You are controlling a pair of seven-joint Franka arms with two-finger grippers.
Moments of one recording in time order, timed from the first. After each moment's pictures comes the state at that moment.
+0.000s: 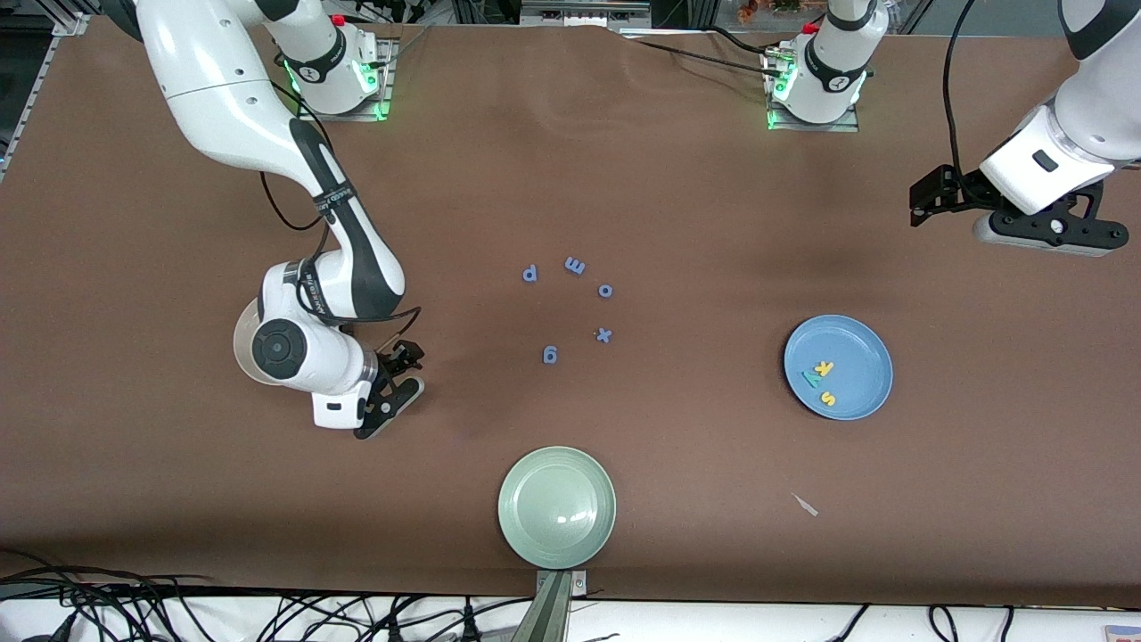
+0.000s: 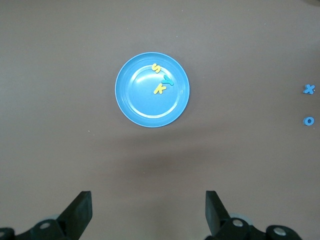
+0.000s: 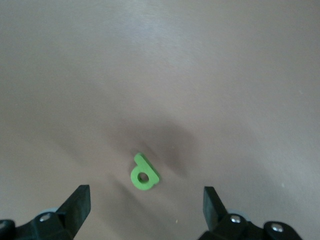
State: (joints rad) left arm -0.09 -0.04 0.00 -1.73 0.02 1.62 0.04; right arm 0.30 0.78 0.00 -1.49 0.11 2.23 -0.58
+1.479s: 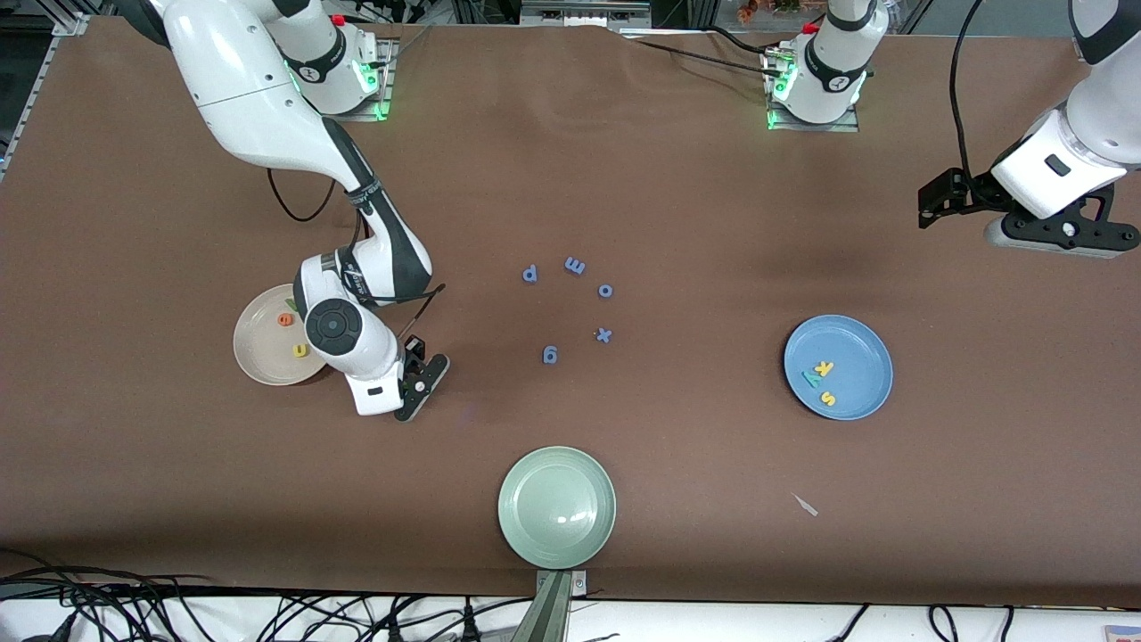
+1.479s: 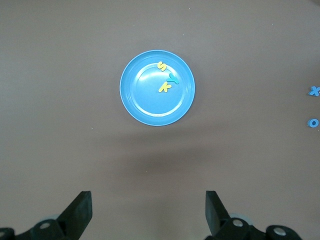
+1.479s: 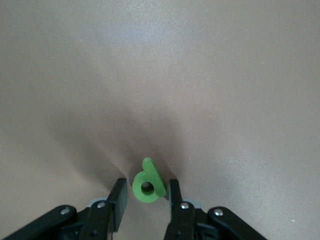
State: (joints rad) left arm -0.07 -0.03 0.01 -1.73 0.02 1.62 0.04; right arm 0.34 0.78 0.00 -1.57 -0.05 2.34 -0.64
